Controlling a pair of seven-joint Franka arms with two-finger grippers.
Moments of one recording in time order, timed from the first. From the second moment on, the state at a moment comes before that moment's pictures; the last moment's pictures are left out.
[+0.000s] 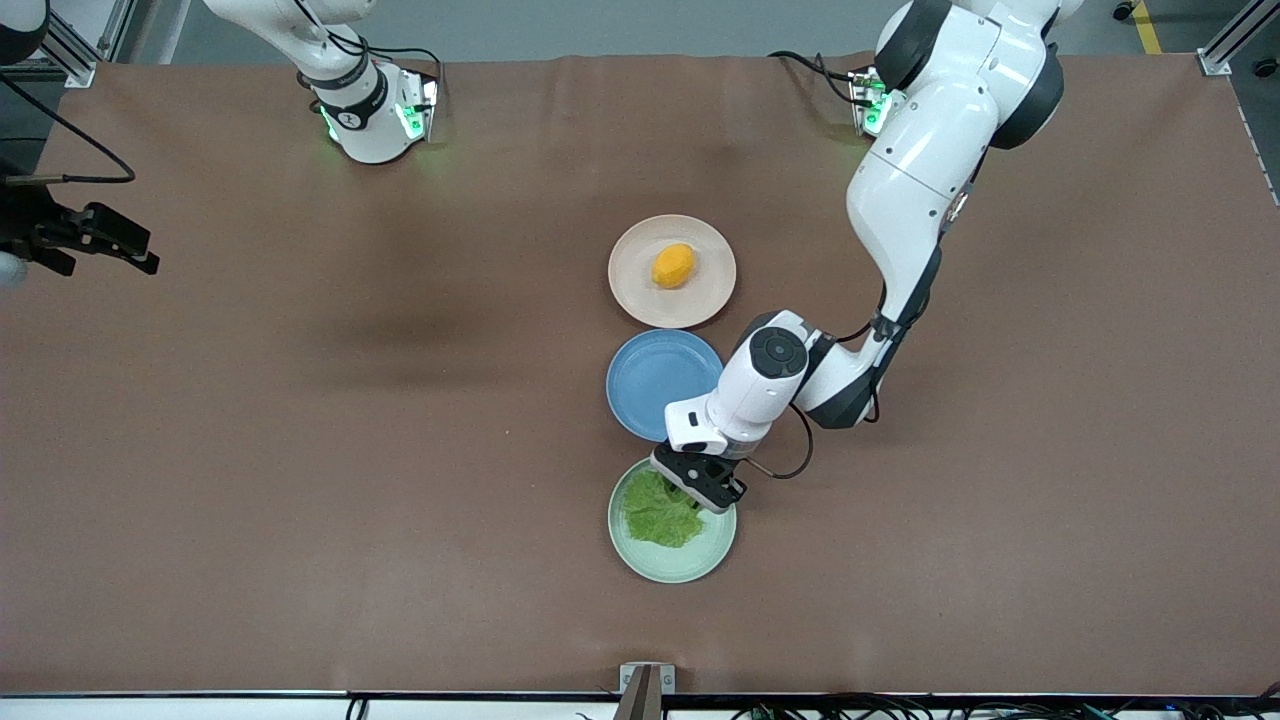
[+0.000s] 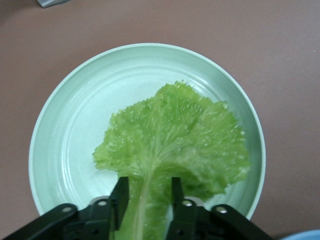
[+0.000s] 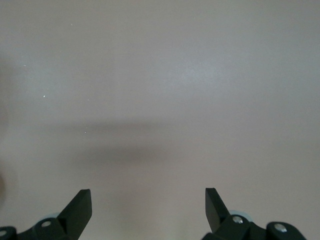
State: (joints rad) left arm -0.40 1.02 -0.23 -1.30 0.25 2.75 -0.02; right arm -0.01 -0.10 -0.08 -1.75 0.00 1.65 -0.09
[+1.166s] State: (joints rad) left arm -0.31 0.76 -0.23 -1.25 0.19 2.37 -0.10; right arm 0.04 0.07 -0.07 -1.71 0.00 1.65 0.07
